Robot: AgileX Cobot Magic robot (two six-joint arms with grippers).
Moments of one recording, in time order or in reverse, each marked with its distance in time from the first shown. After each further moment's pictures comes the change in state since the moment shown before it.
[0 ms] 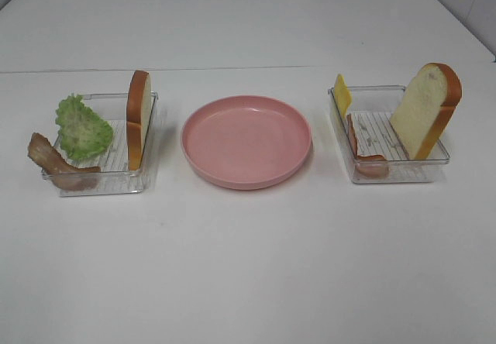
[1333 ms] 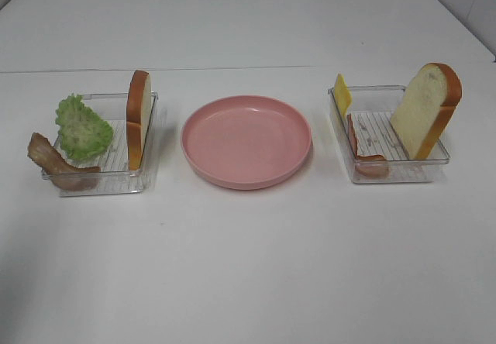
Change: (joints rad) left arm 0.000 0.809 -0.210 -0.085 -0.284 -0.004; right arm 0.000 0.000 0.000 0.000 0.000 0.000
